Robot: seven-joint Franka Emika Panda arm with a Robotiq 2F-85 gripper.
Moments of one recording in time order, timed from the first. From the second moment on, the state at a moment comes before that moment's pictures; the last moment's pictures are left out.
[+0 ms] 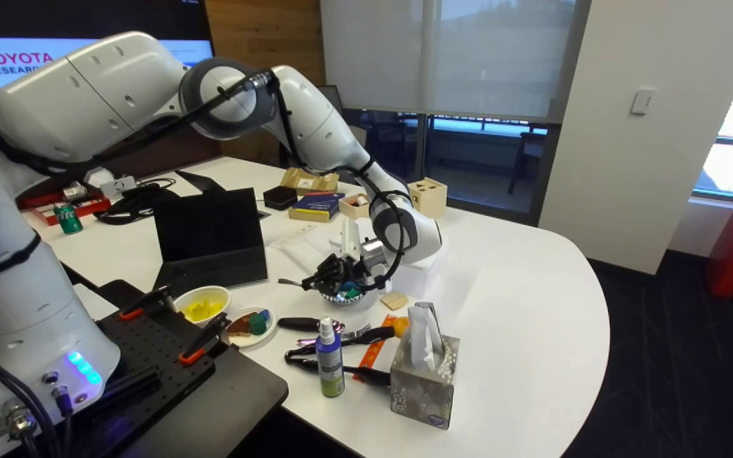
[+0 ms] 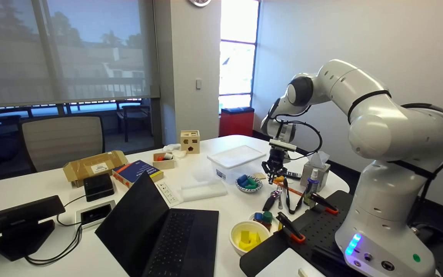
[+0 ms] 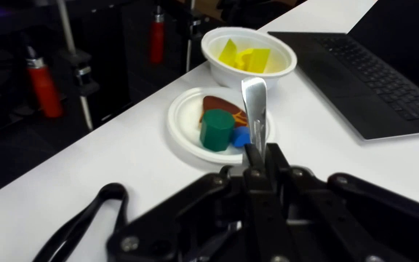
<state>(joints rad) -0.40 1.13 -0.24 -1.40 0.60 1.39 0.00</state>
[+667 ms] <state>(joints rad) -0.36 1.11 -0.15 -1.54 0.54 1.71 0.04</state>
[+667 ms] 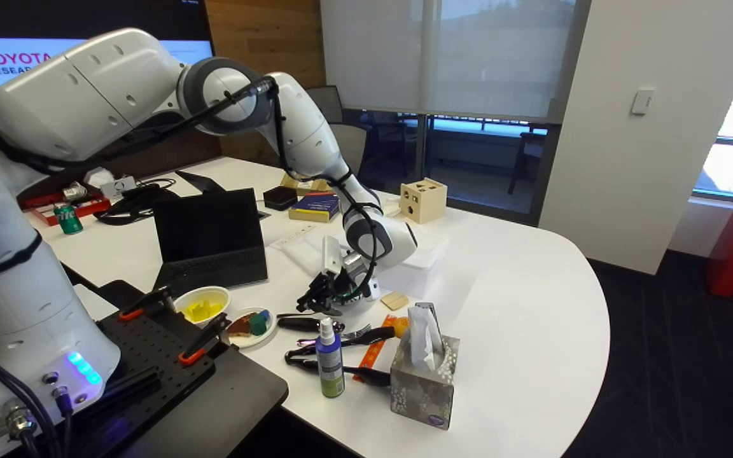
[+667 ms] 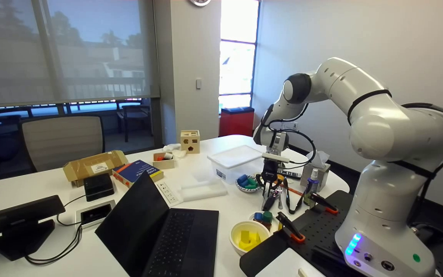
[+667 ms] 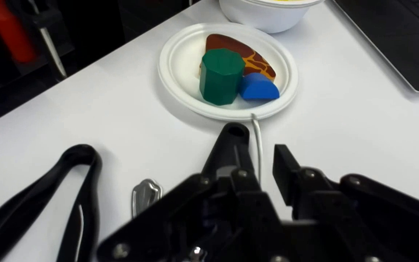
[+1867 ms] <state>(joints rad) -0.13 0.42 -0.16 -2.09 0.01 1.87 -0.02</state>
